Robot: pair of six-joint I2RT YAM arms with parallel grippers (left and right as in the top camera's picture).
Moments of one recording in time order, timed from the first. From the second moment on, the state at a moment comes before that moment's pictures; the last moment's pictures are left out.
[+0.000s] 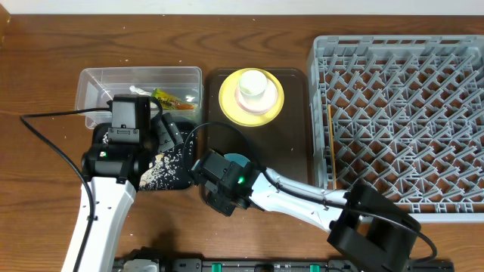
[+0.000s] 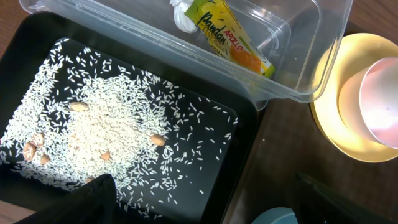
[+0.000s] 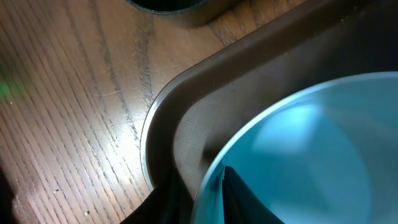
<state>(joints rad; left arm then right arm) -0.07 1.16 0.99 -0.84 -0.08 -0.50 1.06 1.88 1.16 -0.48 -0.14 0.05</state>
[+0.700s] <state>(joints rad) -0.07 1.16 0.99 -0.84 -0.08 -0.50 1.06 1.84 1.16 -0.60 -0.10 0.05</state>
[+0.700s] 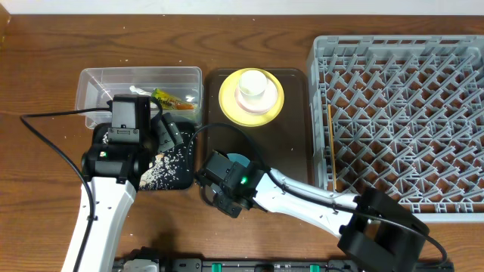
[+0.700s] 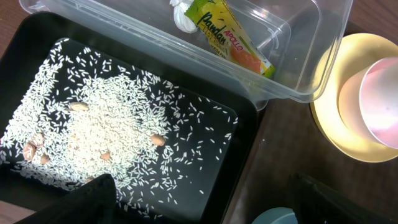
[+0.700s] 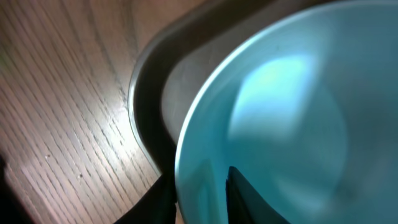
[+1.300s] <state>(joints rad) -0.07 1.16 0.99 -0.84 -0.08 -0.50 1.06 1.84 1.16 -0.64 -0.09 0.04</state>
